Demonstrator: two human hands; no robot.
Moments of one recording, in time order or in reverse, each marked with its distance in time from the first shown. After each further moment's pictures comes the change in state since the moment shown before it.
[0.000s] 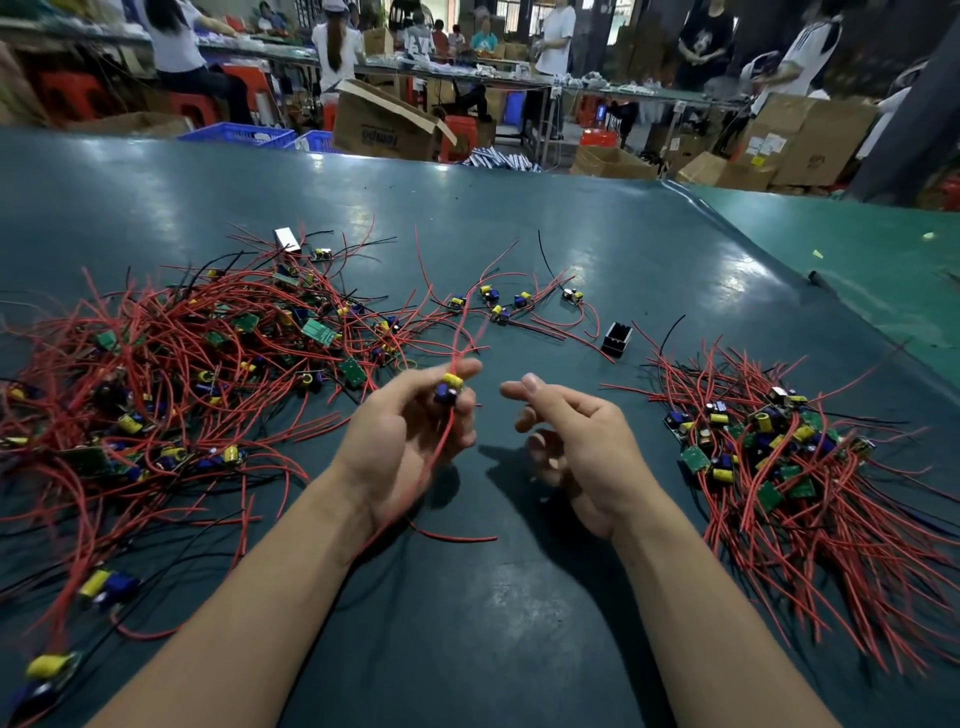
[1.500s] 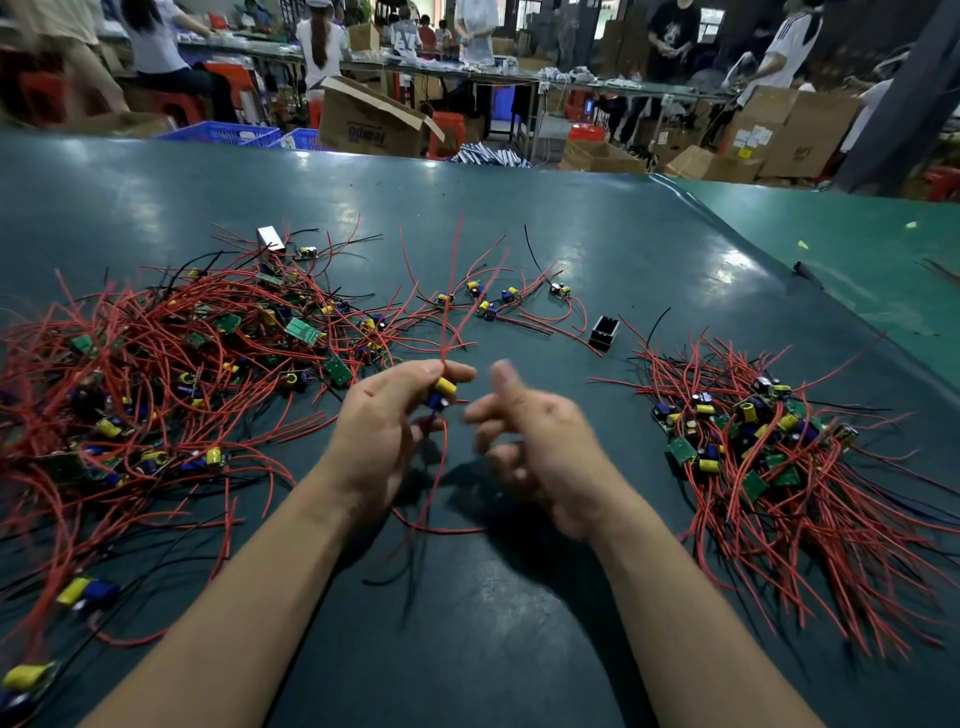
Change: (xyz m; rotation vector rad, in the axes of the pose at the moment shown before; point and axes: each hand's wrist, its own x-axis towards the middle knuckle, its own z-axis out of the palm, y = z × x) left_hand -0.003 -0.003 0.004 0.323 0.098 0.202; right_hand -0.001 0.004 0.009 -0.080 -0.086 0.011
